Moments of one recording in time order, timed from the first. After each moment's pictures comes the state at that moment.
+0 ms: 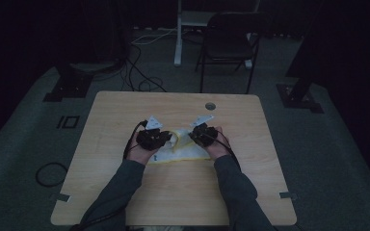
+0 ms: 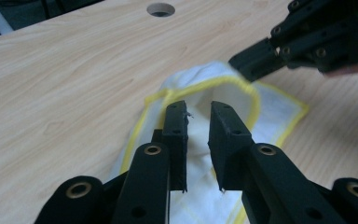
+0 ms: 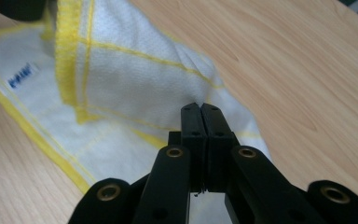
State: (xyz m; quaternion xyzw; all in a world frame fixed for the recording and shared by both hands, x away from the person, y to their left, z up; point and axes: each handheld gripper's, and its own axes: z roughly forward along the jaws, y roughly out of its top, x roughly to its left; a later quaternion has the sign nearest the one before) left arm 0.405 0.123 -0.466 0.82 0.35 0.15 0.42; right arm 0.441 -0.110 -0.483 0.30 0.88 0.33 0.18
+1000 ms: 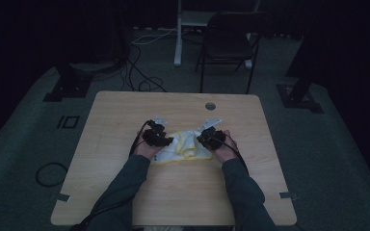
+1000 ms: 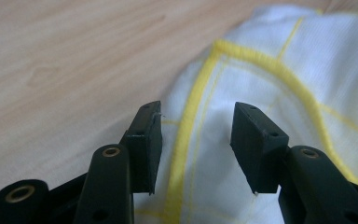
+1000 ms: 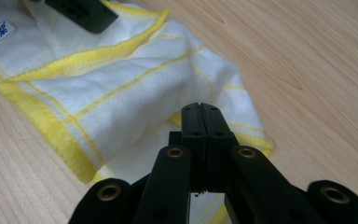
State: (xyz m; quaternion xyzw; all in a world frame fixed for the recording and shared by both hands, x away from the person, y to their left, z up) left arm 0.454 0.109 -0.516 0.84 0.42 0.12 0.33; right arm 0.434 -0.137 -0.493 0.32 0.88 0.31 0.17
